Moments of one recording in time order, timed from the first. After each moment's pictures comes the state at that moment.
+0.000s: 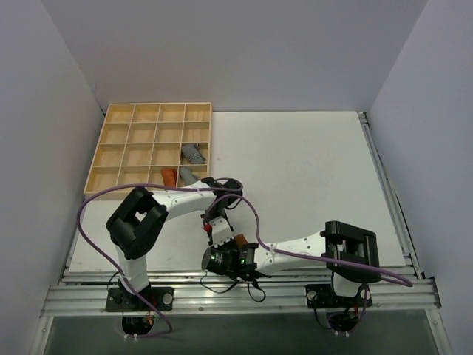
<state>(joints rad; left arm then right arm) -0.84 1.88 1.24 -0.99 0.09 -1.11 1.43 1.71 0.93 -0.30 0.62 0.78</state>
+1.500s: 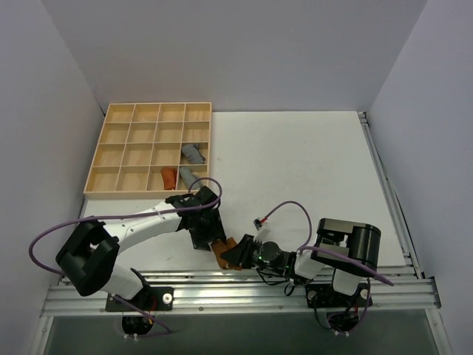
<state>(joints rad) -0.80 1.45 0.85 -0.64 0.11 -1.09 1.21 1.71 0.18 1.15 0.17 1.19</state>
